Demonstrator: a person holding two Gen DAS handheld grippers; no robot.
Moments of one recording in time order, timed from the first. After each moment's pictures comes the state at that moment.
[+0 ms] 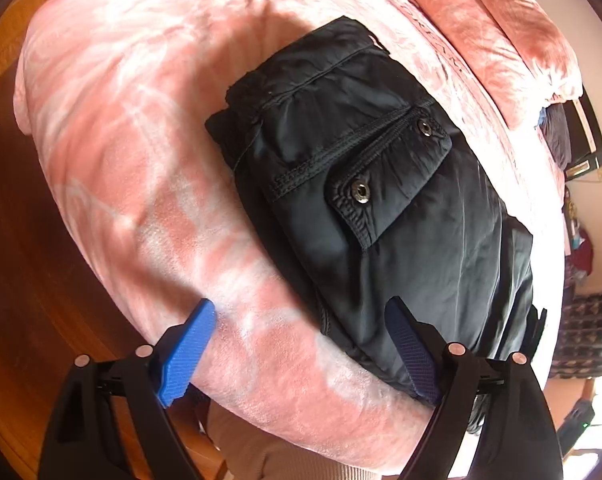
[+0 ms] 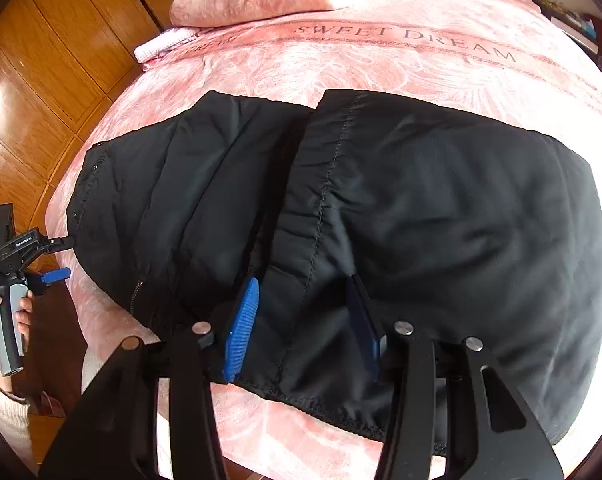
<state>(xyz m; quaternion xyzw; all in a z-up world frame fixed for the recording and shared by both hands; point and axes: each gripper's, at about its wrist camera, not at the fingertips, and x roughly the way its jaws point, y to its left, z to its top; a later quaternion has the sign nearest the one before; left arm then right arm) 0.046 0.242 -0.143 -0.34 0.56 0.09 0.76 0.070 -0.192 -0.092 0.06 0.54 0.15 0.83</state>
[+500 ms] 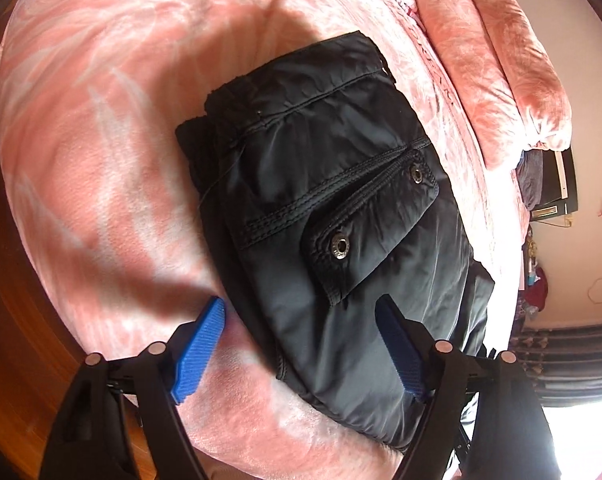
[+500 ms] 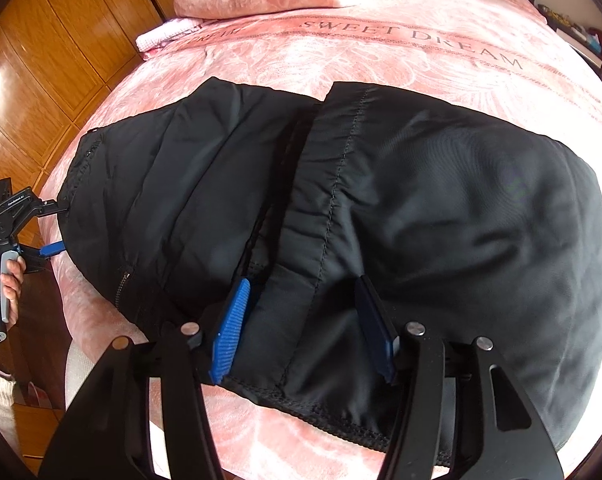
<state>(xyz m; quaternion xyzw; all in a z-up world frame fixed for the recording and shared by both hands) 0.069 0.251 -0.155 -0.43 0.52 0.06 0.74 0.070 -0.184 -0.101 0.03 0.54 0.15 0.83</state>
